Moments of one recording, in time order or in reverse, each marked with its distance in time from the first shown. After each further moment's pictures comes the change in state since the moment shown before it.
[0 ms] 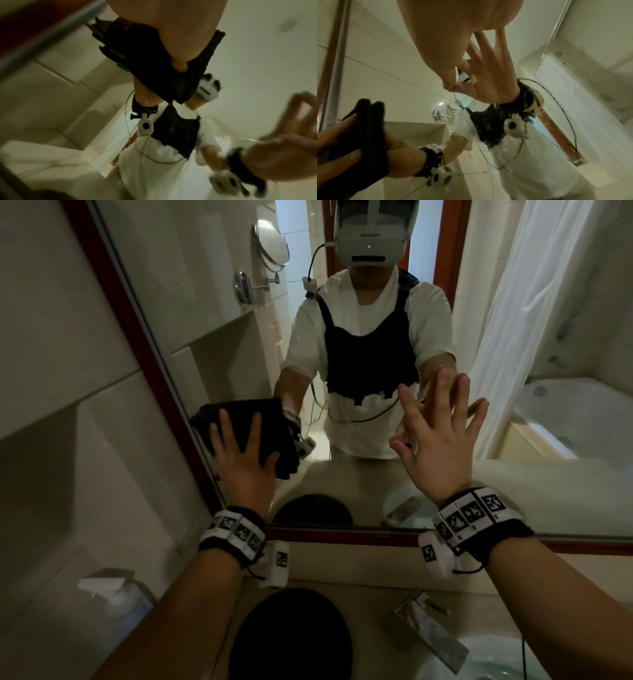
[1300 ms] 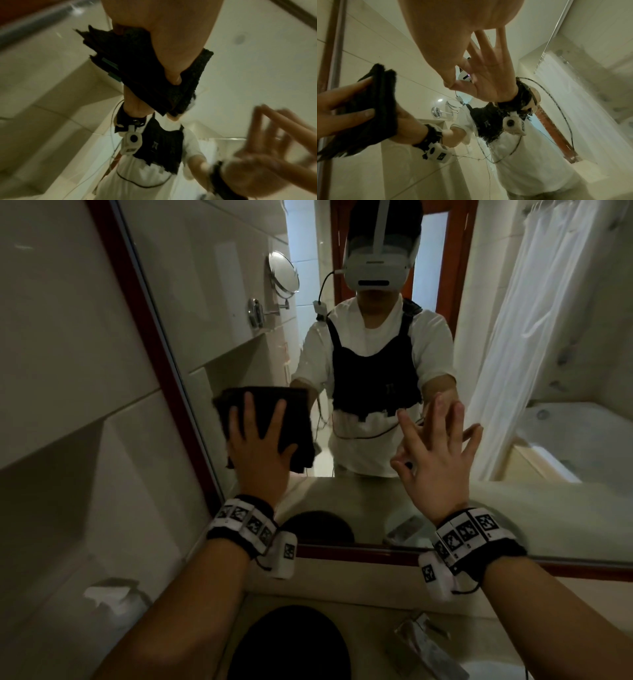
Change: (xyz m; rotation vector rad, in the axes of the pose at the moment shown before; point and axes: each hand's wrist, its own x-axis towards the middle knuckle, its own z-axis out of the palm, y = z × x) left_hand 0.040 0.037 -0.028 0.065 0.053 0.124; right_hand -0.001 0.001 -0.001 -0.004 -0.010 0.002
